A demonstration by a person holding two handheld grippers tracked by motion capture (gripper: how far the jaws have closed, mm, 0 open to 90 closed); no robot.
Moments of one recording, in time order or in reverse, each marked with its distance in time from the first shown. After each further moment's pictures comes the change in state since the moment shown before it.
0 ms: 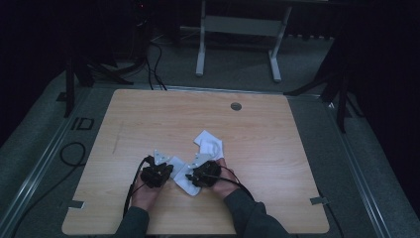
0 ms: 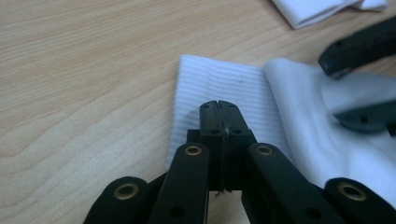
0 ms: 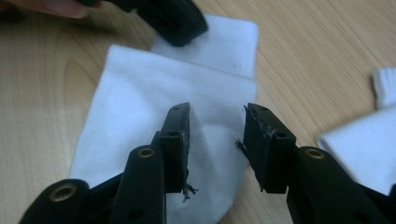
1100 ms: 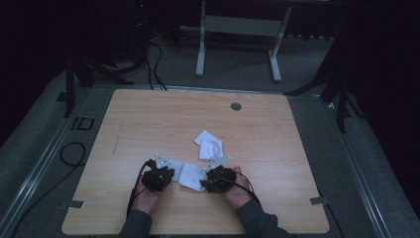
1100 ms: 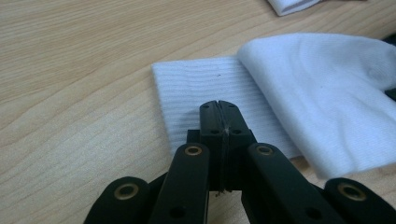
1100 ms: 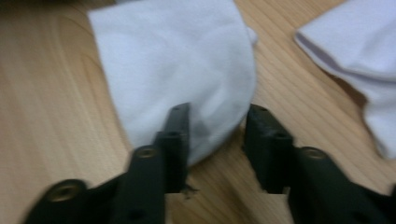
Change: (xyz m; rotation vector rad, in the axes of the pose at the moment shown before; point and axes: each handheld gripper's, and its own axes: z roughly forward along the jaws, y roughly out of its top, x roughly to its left) left arm -0.011 -0.003 -0.006 0.026 0.004 -0.017; right arm -0.001 -0.033 -0.030 0.074 0.003 0.209
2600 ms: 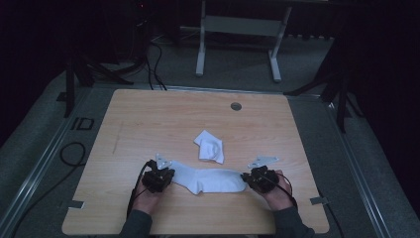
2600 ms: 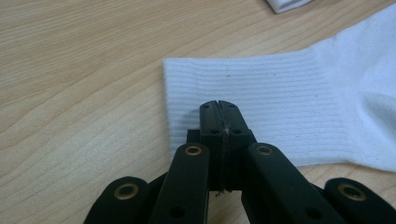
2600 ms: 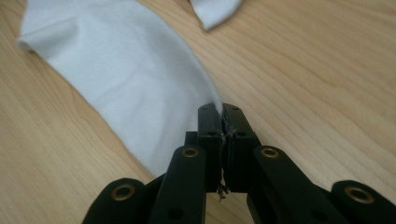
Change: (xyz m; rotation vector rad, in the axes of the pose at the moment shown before) left arm -0.003 -0.001 -0.001 0.001 0.004 0.023; right arm -0.057 -0.067 -0.081 -0.008 -0.129 0.156
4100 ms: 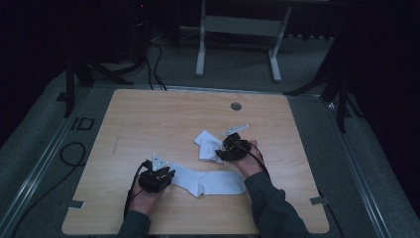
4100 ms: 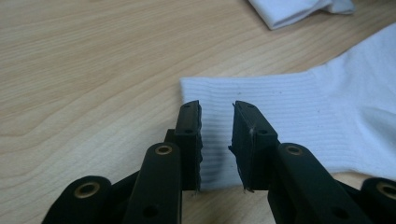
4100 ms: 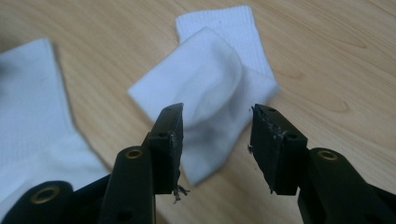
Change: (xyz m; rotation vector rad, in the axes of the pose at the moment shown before) left arm 0.005 -0.002 -0.012 -0.058 0.001 -0.013; right arm -0.009 0.106 0.062 0.005 -0.007 0.017
